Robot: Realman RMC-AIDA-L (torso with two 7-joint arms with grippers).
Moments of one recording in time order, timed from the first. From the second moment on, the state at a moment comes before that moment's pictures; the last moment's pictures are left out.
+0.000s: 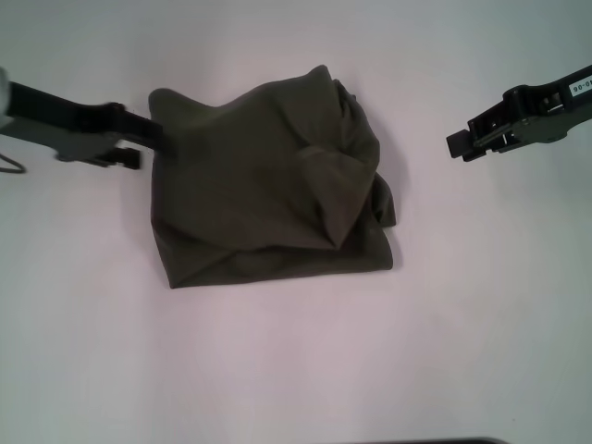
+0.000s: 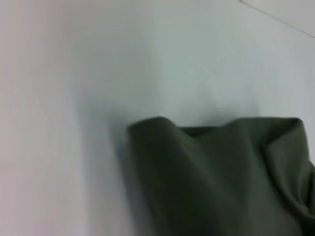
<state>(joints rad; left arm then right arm) -0.70 -1.94 -2.22 -0.78 -0.82 1.49 -2.69 0.74 1.89 -0.80 -0.74 -2.32 -1.72 2.58</state>
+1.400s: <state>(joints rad) -0.53 -1.96 -2.65 -1.03 -1.18 1.85 -2.64 1.02 2.04 -1.02 -0.63 -2.27 -1.39 2.70</state>
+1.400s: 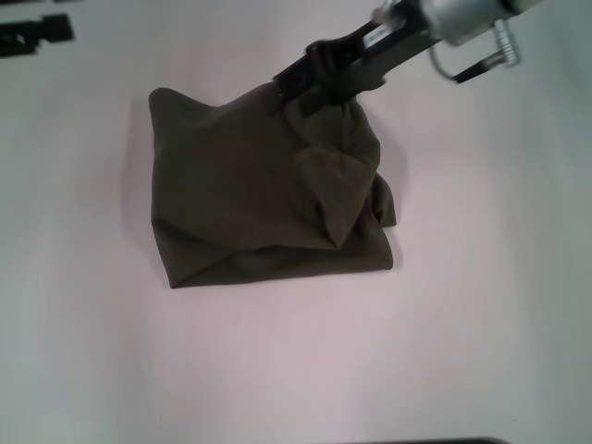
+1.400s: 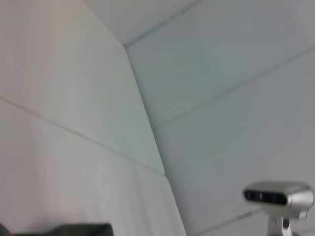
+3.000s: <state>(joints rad) -0.53 -1.95 -2.71 -0.98 -1.18 1.80 -2.63 0.97 2.01 -1.16 -0.66 -2.44 -1.60 2.76</state>
